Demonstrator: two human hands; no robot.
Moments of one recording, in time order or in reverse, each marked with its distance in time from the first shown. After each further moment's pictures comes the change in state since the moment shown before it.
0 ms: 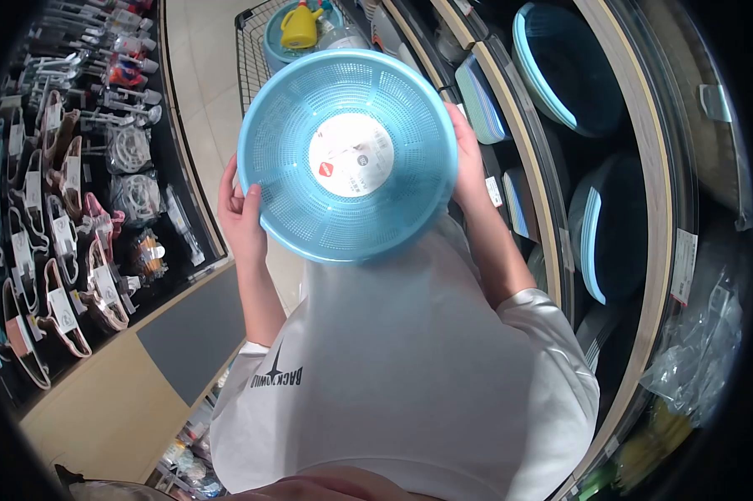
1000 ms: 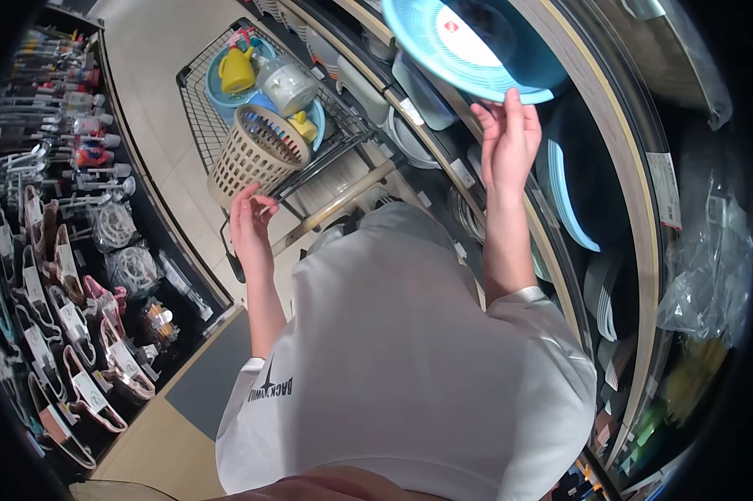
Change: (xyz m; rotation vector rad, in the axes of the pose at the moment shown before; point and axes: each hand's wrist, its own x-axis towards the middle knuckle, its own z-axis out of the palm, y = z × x) left_hand 0.025 -0.041 0.048 -0.080 -0.157 -0.162; right_hand -0.014 -0.050 -0.112 0.407 0.469 -0.444
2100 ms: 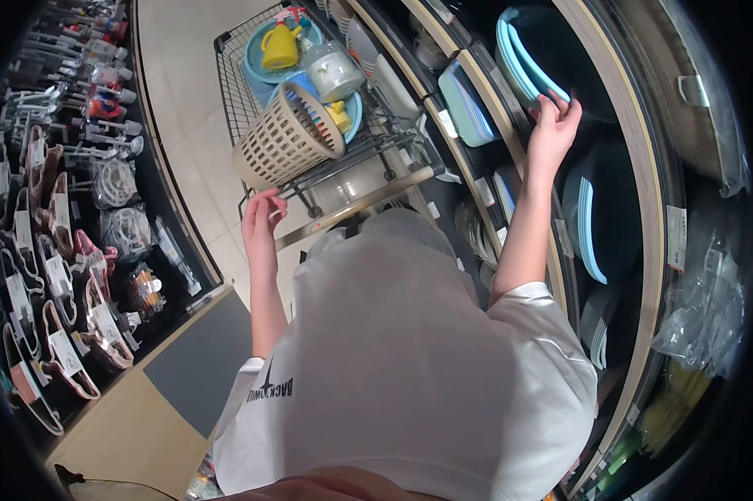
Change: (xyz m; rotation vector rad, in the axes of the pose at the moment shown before) left_hand -0.009 -0.013 -0.077 0.044 0.100 -0.066; right_hand 0.044 0.029 0.027 -0.786 0.123 -0.240
